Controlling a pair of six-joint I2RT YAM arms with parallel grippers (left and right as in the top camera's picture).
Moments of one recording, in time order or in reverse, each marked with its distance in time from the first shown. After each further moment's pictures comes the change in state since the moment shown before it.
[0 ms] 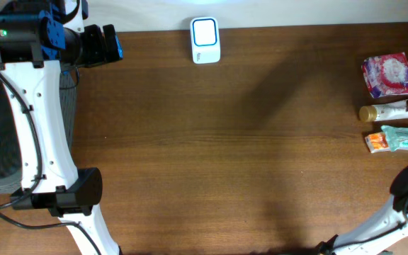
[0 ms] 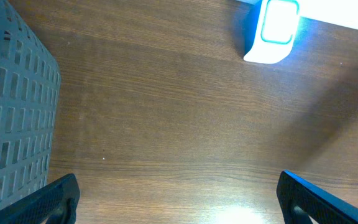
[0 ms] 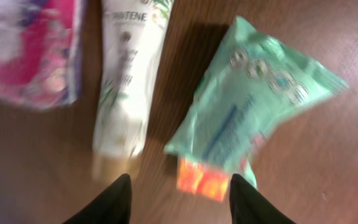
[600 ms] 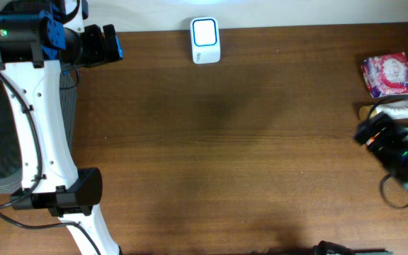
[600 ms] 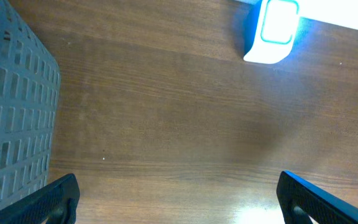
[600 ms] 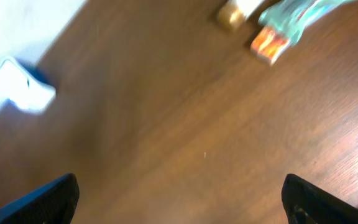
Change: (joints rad) left arm 0.000 0.000 0.000 -0.001 0.000 0.000; right arm 0.352 -1.005 -0.397 -0.222 -0.074 -0.126
